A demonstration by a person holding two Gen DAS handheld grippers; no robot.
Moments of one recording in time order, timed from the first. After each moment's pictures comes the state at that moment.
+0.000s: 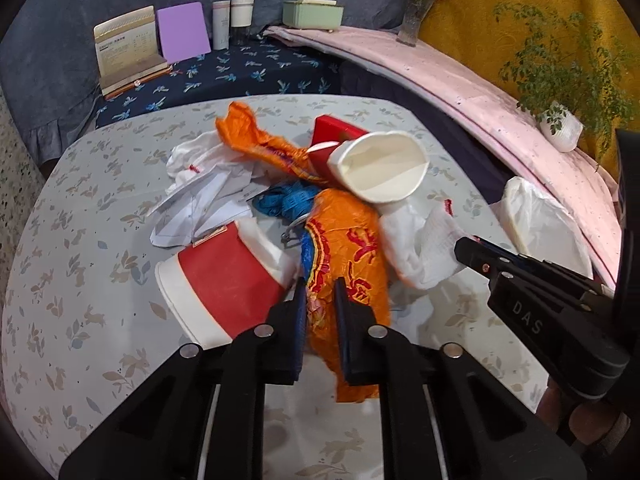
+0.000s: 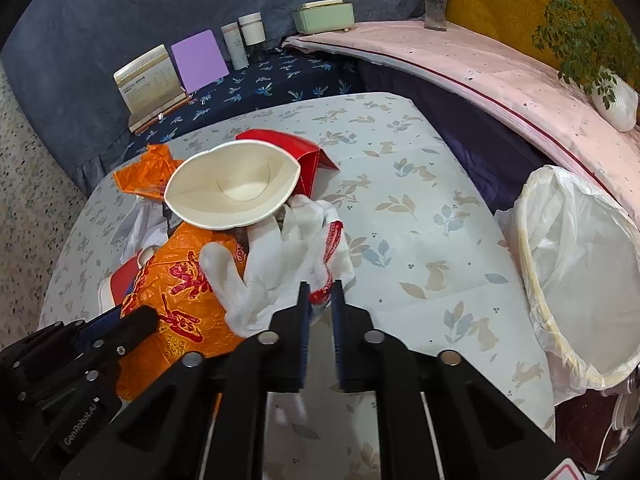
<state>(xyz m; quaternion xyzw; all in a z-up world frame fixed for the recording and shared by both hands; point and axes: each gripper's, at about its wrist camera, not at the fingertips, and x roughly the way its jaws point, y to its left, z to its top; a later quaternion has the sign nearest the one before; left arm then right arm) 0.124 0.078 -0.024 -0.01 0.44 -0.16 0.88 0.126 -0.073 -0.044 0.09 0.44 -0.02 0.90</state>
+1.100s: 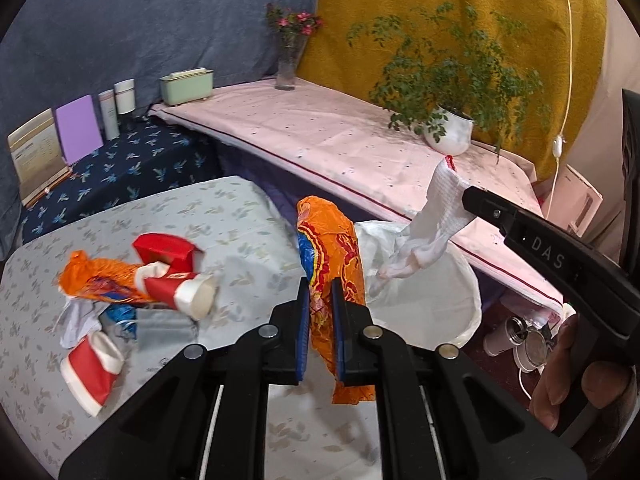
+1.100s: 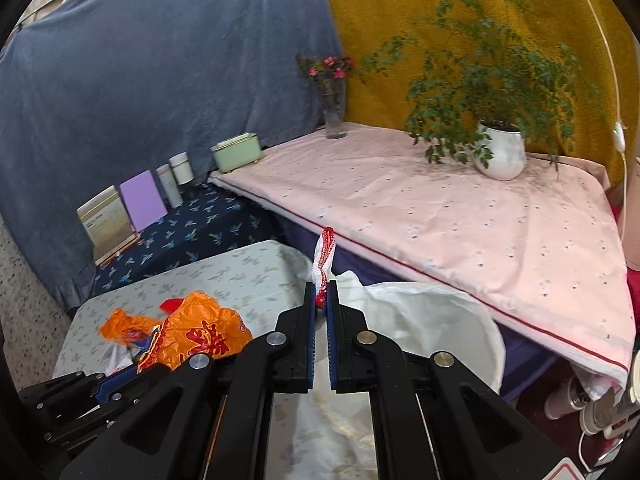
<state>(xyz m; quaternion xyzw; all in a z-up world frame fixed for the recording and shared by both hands) 0.077 -0.086 0.069 0.03 0.35 -0.30 0.88 0.037 -0.238 0.087 0.13 0.26 -0.14 0.95</state>
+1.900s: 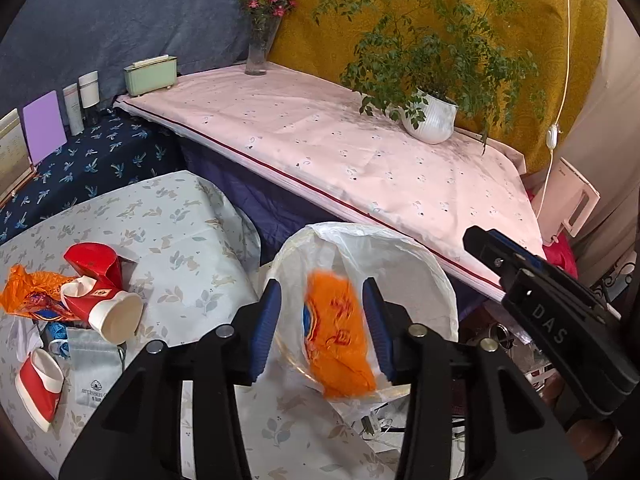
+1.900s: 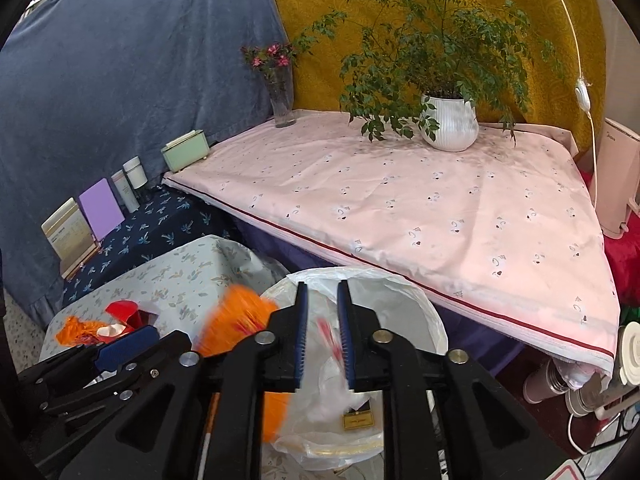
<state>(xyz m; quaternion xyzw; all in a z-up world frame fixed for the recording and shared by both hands) 0.093 -0.163 0.050 0.04 0.37 -0.32 0.87 0.020 -0.306 0.056 0.16 0.28 -0.19 0.93</state>
